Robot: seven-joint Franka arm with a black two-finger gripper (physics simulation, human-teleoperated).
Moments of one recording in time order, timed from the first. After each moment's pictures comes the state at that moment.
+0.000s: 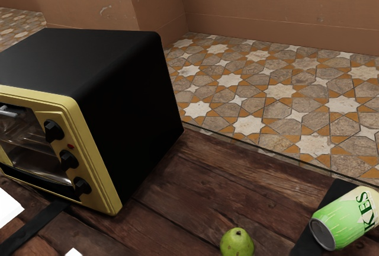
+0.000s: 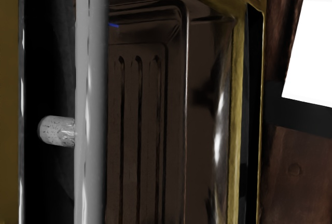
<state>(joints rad) 0.17 -0.65 0.50 -2.13 0.11 2.05 1.99</state>
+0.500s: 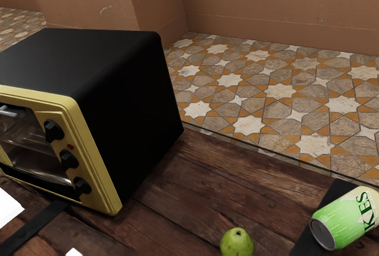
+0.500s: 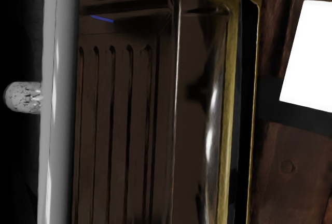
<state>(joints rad) 0.17 -0.65 0.53 -2.14 0.11 2.06 1.99</state>
